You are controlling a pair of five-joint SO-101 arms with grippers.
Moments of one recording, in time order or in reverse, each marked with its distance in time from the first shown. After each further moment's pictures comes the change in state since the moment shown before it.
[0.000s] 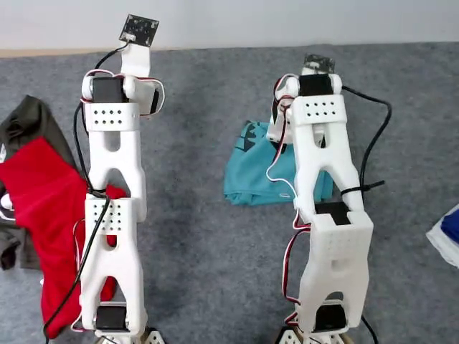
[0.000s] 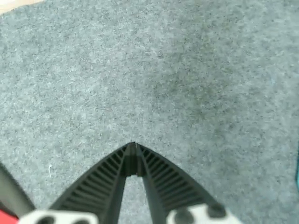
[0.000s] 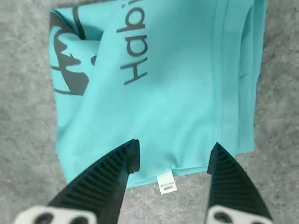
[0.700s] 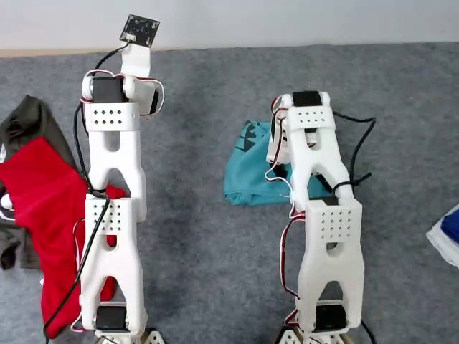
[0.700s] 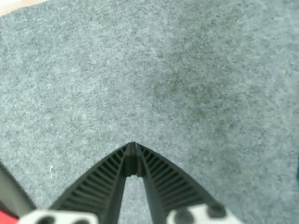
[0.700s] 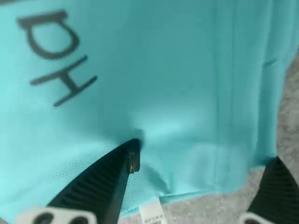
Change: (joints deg) left arm 0.0 0.0 0.0 0.0 -0.9; right arm 1.2 15.4 -0.6 -1.0 -2.0
